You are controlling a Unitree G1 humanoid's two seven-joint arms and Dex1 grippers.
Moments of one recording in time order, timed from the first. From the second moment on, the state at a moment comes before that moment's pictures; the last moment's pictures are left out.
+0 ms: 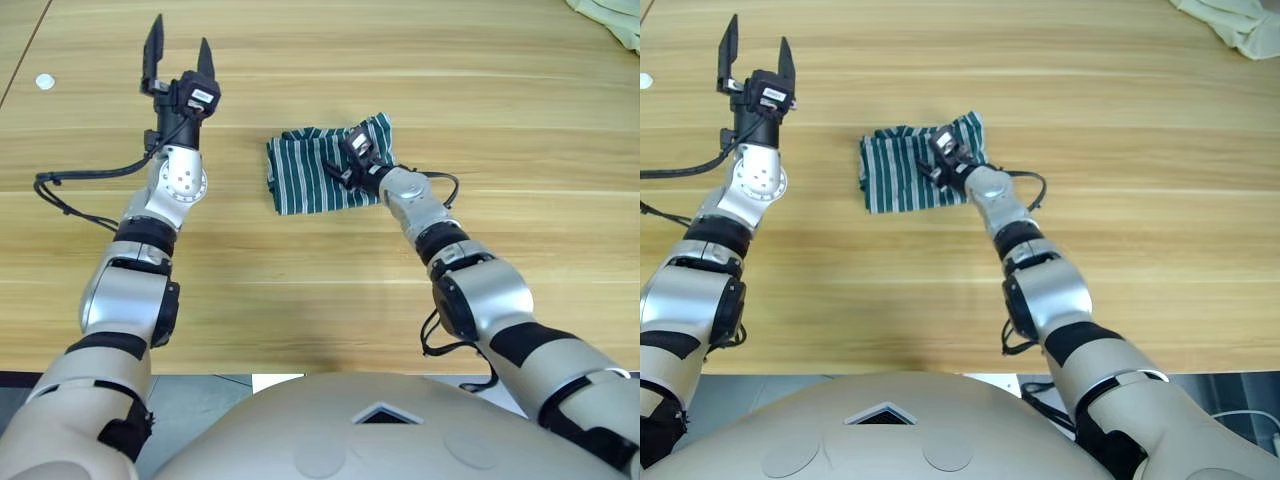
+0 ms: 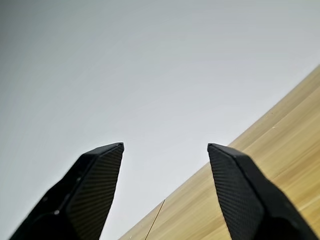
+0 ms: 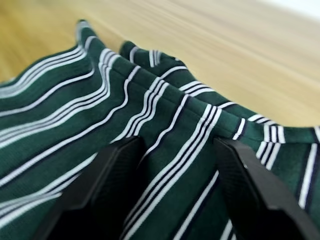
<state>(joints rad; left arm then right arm) -0.64 0.46 -0.21 1.03 0.47 -0.70 0.53 -0.78 -0.01 0.06 1.24 -0.02 -0.15 0.44</state>
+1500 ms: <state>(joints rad) -0.51 0.01 0.01 1.19 0.11 -0.74 0.14 -0.56 -0.01 -0.02 1.22 -0.14 -0.66 -0.11</state>
